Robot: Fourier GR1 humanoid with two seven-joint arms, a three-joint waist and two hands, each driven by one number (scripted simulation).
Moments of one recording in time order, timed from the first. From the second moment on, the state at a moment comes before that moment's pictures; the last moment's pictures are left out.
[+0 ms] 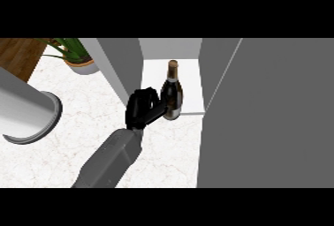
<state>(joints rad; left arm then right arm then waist) -0.61 0.00 -0.39 -0.69 0.73 0.27 -0.64 0.10 -0.03 -0.02 -2.30 -0.17 0.24 0.33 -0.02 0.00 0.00</state>
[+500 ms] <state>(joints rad) -0.76 0.00 -0.43 -0.52 0.86 0.23 -0.67 0.12 -0.04 -0.03 -2.29 -0.19 0.26 0.30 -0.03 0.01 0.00</state>
